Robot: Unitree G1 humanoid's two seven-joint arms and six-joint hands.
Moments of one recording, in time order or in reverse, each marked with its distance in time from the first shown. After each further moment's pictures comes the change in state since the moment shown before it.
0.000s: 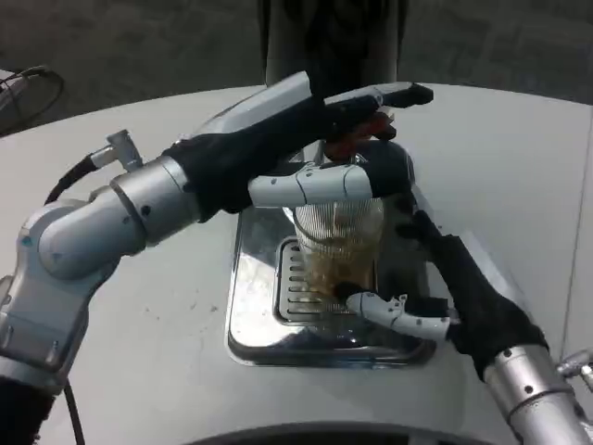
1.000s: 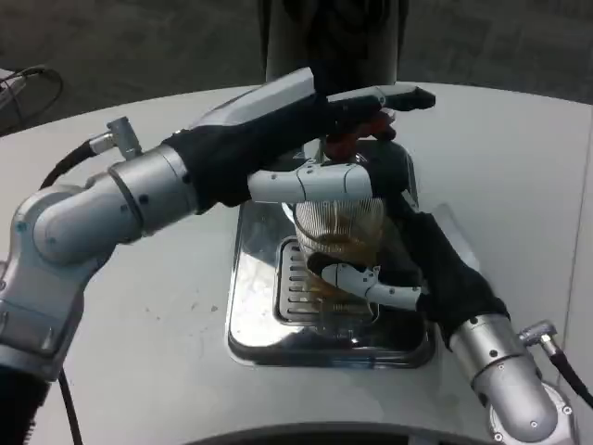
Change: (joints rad) left arm -0.035 0.015 0.000 0.013 0.011 0.000 -0.039; right arm -0.158 0.031 0.001 0.242 0.111 -0.089 -0.044
